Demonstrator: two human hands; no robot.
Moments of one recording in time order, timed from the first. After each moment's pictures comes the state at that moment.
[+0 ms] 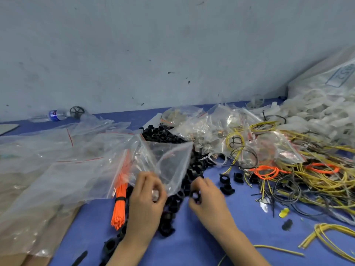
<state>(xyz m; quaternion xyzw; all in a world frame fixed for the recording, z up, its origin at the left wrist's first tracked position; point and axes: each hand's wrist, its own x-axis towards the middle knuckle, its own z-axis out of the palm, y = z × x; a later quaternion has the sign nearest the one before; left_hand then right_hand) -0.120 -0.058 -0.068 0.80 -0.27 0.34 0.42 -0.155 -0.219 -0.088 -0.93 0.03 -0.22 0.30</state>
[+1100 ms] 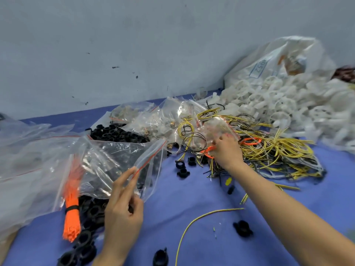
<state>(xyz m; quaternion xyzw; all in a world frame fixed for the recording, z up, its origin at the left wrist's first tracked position) -0.145 -0.078 -0.084 0.76 -0.36 0.27 0.47 -0.170 -0.380 -0.047 -0.95 0.29 -0.11 0.02</state>
